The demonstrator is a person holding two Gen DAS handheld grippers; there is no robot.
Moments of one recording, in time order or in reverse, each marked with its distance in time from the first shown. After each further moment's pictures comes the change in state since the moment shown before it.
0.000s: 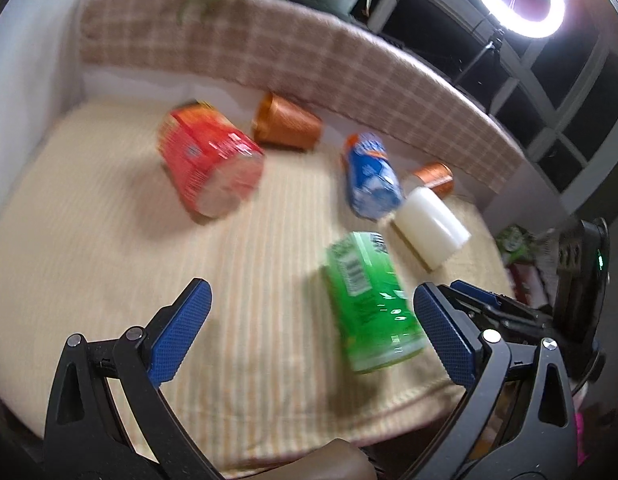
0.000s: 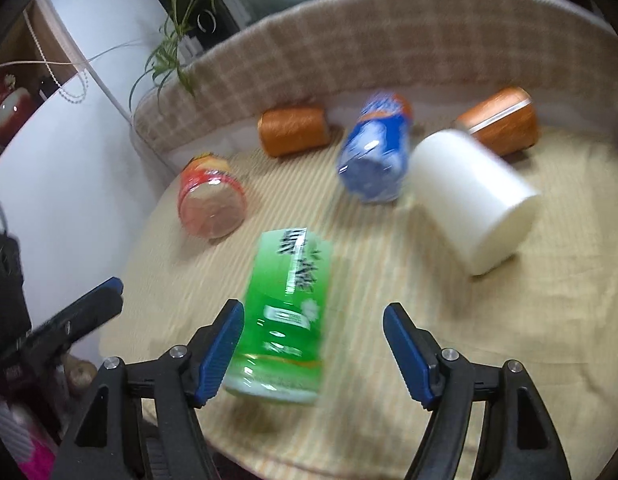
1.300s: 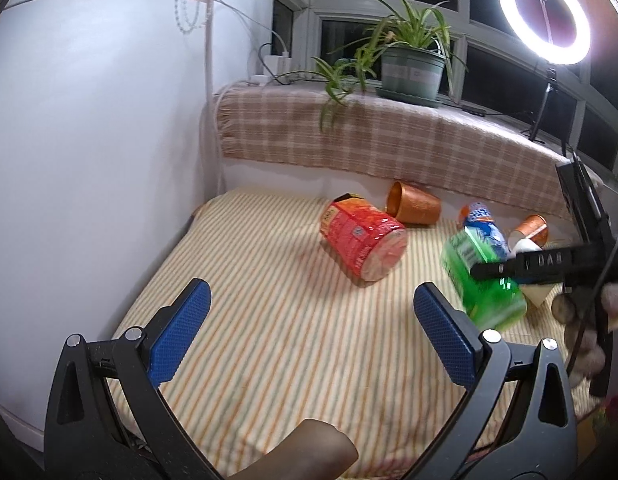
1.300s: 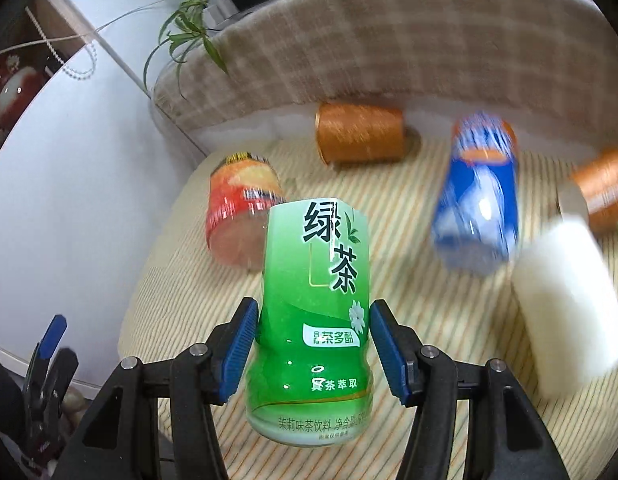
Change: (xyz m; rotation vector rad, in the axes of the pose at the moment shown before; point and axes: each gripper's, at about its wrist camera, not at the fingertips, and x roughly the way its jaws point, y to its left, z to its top) left arm -0.088 0.027 -0.031 0.081 -0.370 0.463; right arm 0.068 0.039 0.059 -0.036 0.188 0.171
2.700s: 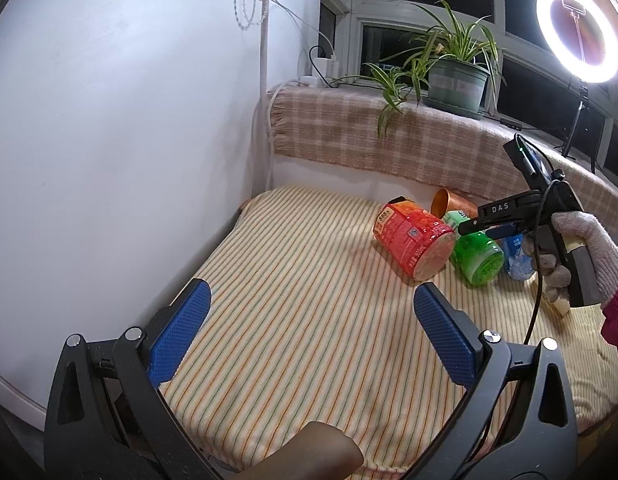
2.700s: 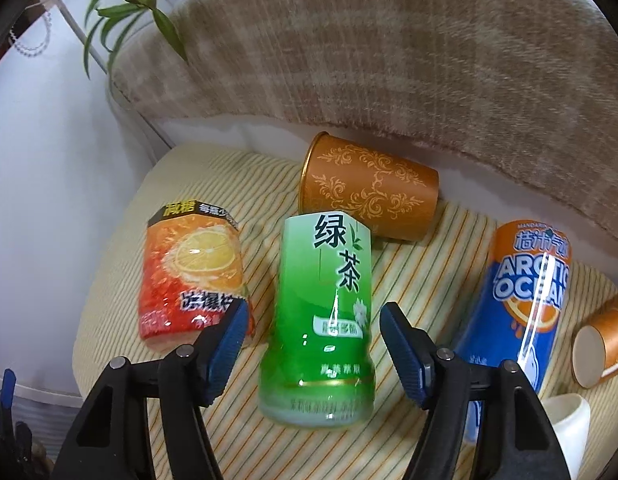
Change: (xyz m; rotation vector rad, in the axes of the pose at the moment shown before) left arm -0.015 0.046 -0.010 -0.071 -0.013 0.111; right arm 0.094 0.015 0.111 -0.166 0.109 -0.129
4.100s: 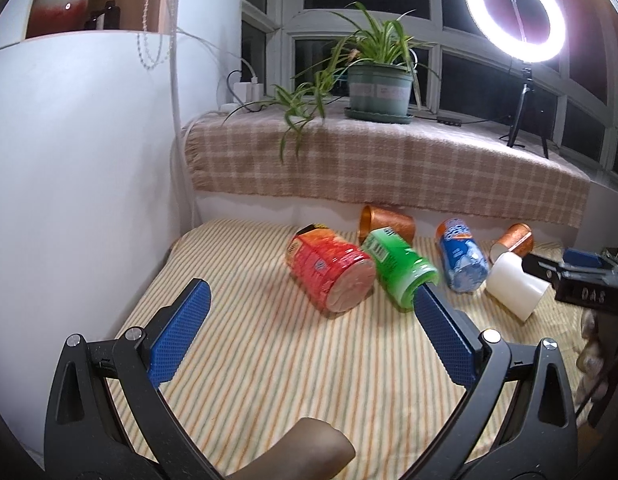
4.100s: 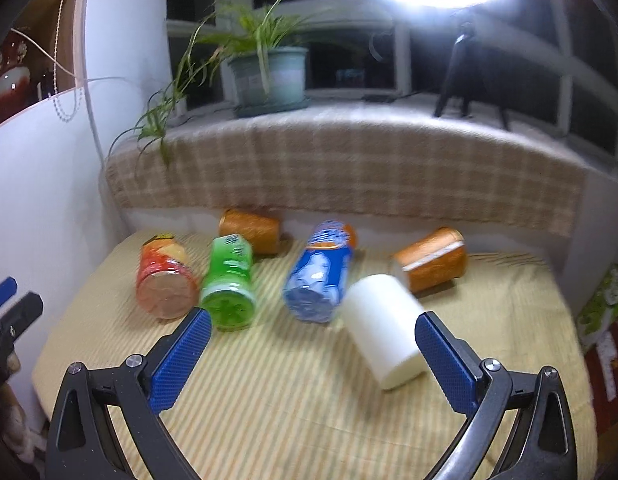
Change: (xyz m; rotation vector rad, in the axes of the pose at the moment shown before) left arm 0.009 -0.081 0.021 0.126 -0.061 -0.140; right arm -0.162 -0.009 -0.167 0.086 -0.508 -0.292
